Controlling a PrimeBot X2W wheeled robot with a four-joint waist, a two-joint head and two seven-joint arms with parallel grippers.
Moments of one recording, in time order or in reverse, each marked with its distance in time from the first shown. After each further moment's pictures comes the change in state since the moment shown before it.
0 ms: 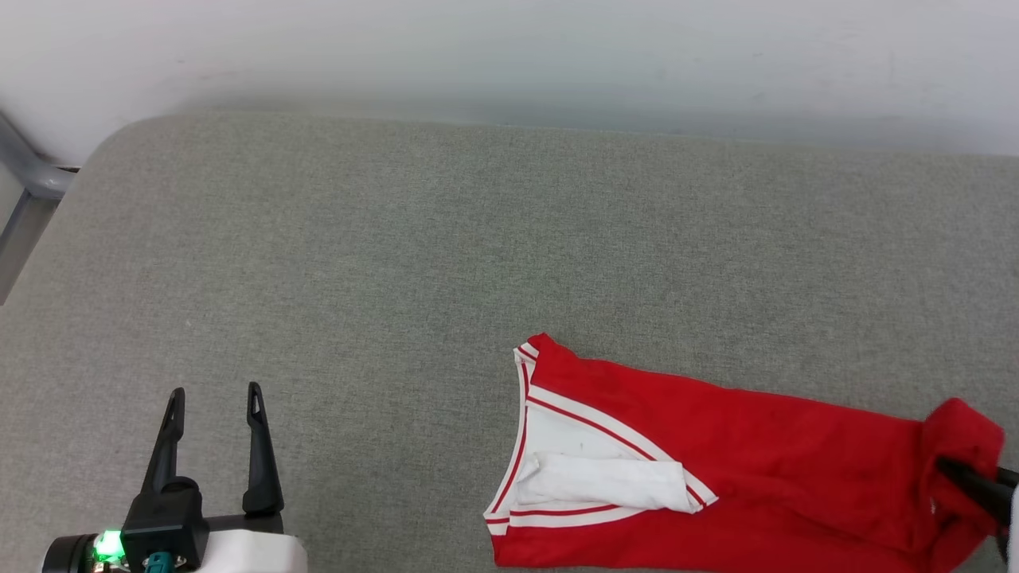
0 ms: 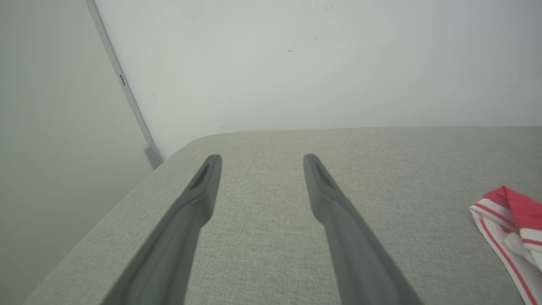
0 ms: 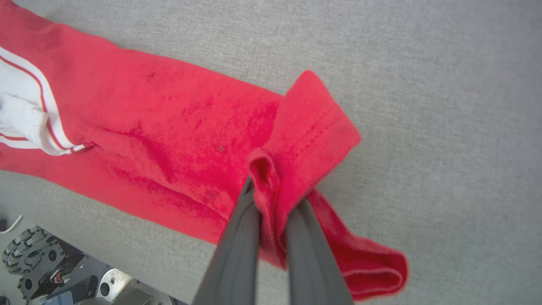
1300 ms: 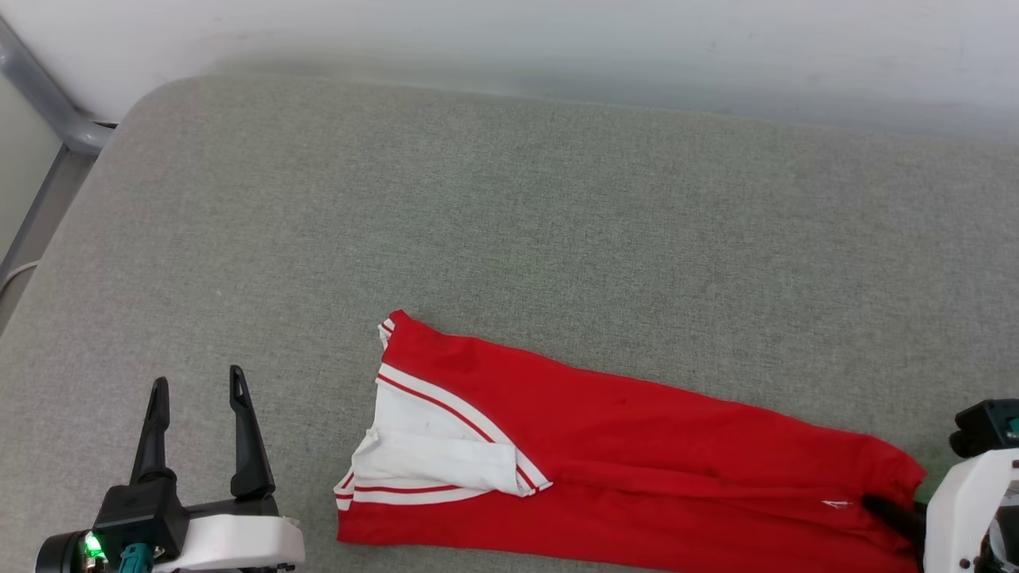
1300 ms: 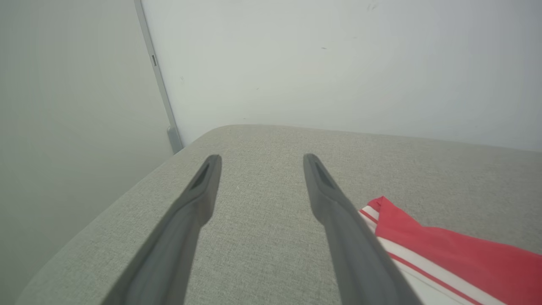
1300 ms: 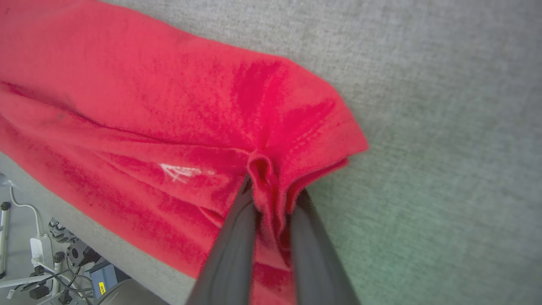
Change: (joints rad) left arm -0.022 0.044 -0.049 -0.021 -0.136 0.100 0.000; right arm -0.086 0.145 0.155 0.204 -0.034 0.000 0.014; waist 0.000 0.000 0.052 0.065
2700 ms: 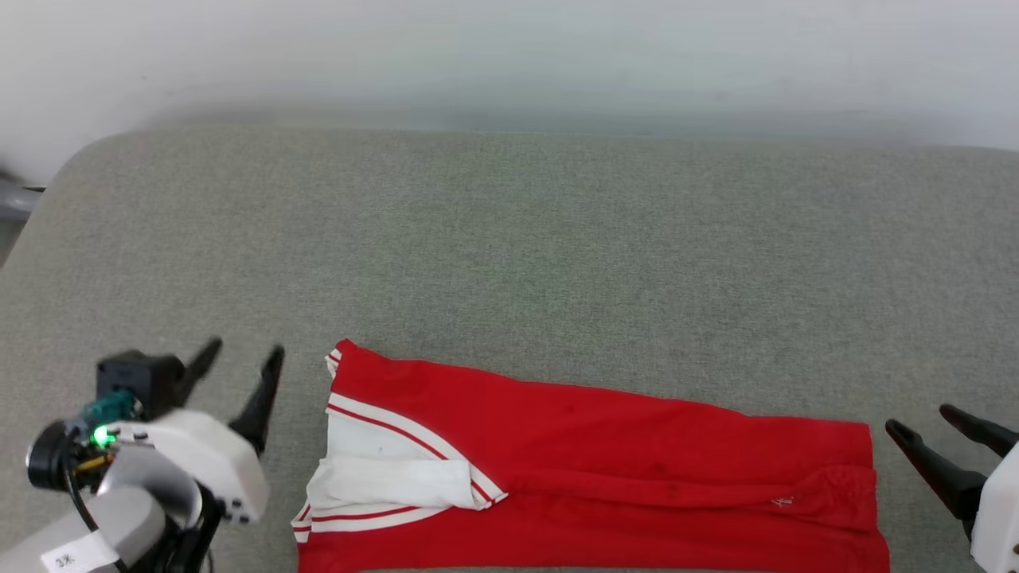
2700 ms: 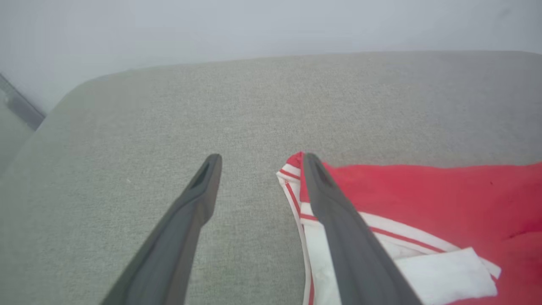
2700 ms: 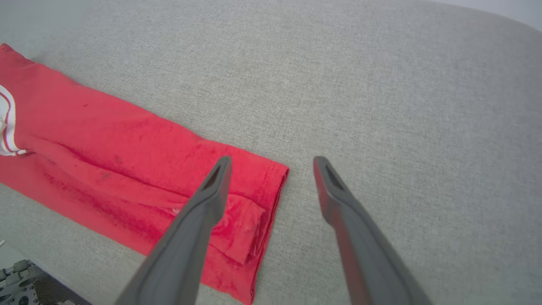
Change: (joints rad) left arm -0.556 0.780 -1.012 0.146 -0.992 0.154 0.001; right arm 0.077 -0.049 -0.142 -0.309 -0.112 0.000 -0.177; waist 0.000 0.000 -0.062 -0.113
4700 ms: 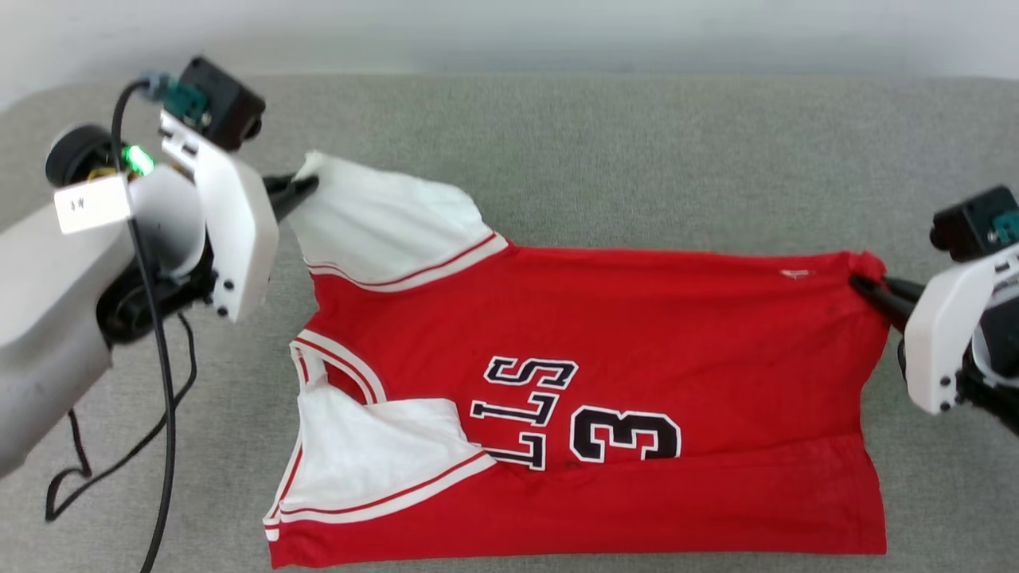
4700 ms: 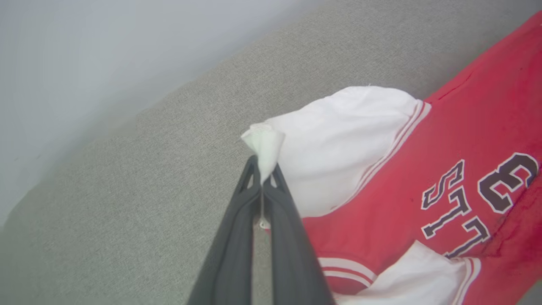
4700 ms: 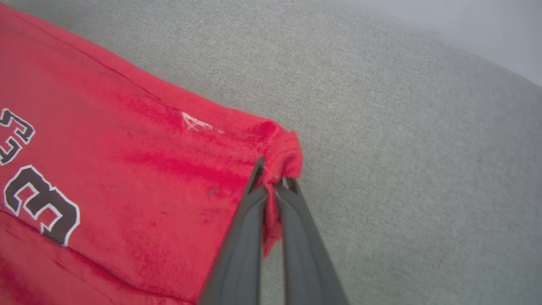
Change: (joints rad) left arm -0.718 -0.112 -0.257 0.308 0.010 -0.467 0.524; right arm -0.654 -0.078 0.552 0.444 0.095 0.000 -0.110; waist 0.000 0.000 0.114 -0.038
